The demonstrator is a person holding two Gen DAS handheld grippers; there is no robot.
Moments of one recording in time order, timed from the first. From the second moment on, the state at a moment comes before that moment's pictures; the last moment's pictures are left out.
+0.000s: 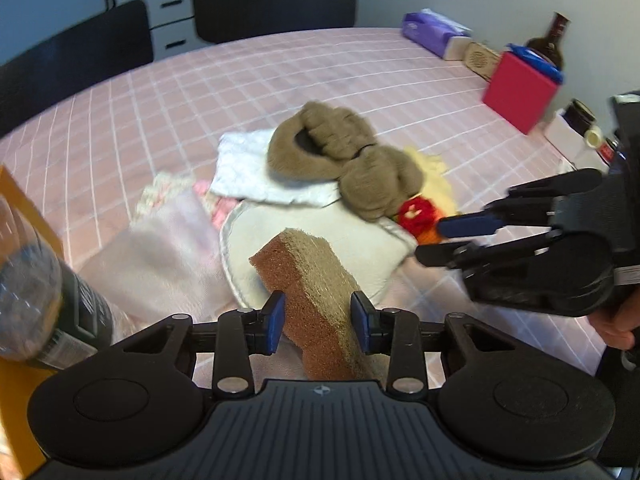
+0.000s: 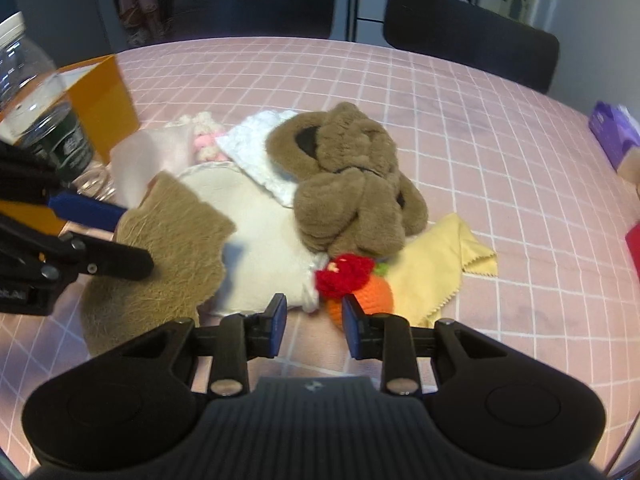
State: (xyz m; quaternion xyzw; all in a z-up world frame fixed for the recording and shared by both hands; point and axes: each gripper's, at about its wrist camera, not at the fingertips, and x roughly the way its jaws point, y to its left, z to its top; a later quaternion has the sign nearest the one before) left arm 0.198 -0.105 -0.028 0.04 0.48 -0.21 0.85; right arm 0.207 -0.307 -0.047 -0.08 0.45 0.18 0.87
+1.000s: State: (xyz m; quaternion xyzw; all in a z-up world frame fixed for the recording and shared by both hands) left arm 0.178 -0.085 -0.043 -0.09 0.49 -0.17 0.85; right arm 0.207 -0.308 -0.050 -0.13 0.45 0.14 0.87
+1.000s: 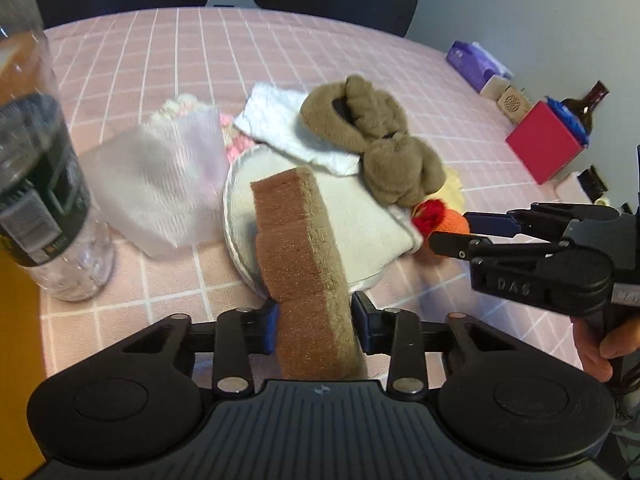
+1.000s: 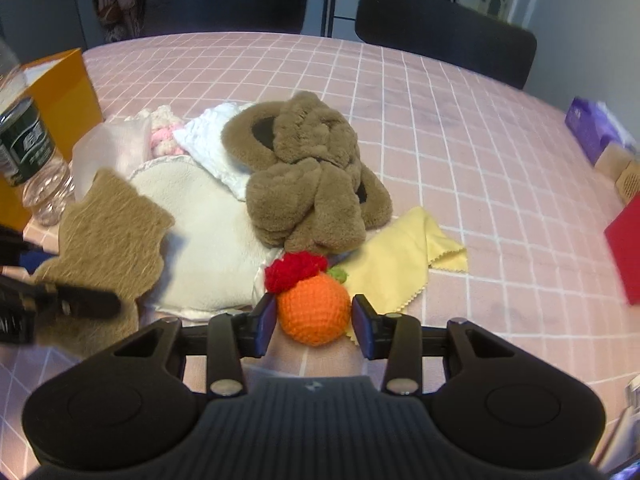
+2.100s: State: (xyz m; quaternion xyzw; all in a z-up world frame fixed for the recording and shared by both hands) left arm 0.022 0.059 0.094 -0.02 0.30 -0.11 0.95; right arm 0.054 -0.123 0.064 -0.21 0.28 0.41 0.84
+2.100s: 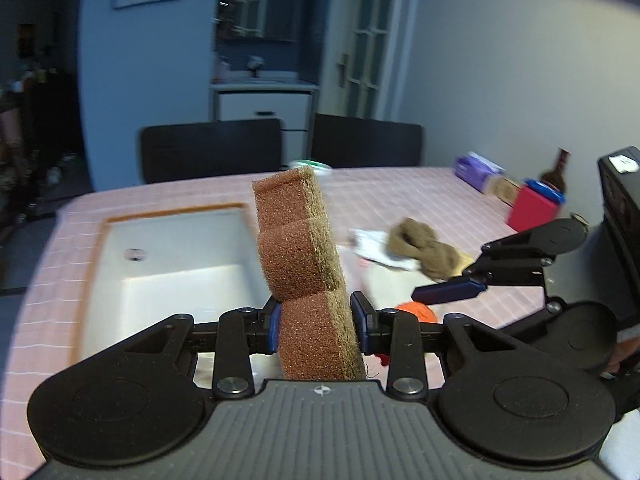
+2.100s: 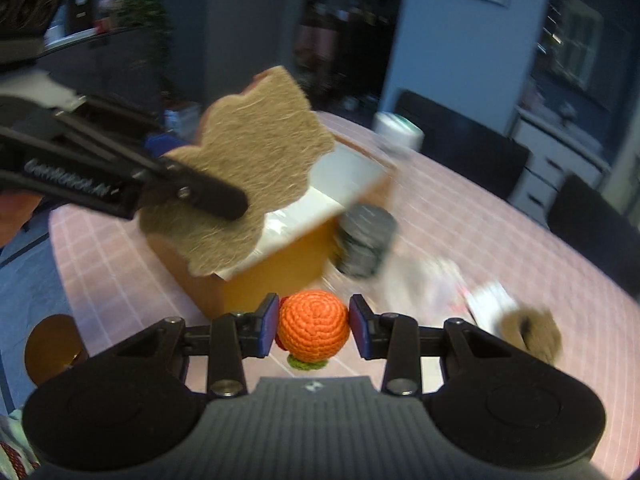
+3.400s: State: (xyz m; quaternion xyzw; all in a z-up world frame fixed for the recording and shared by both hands) left arm 0.141 0.188 0.014 -0.01 0.41 -0.02 0.91; right arm 0.150 0.076 -0.014 -0.36 0.28 0.33 0.82
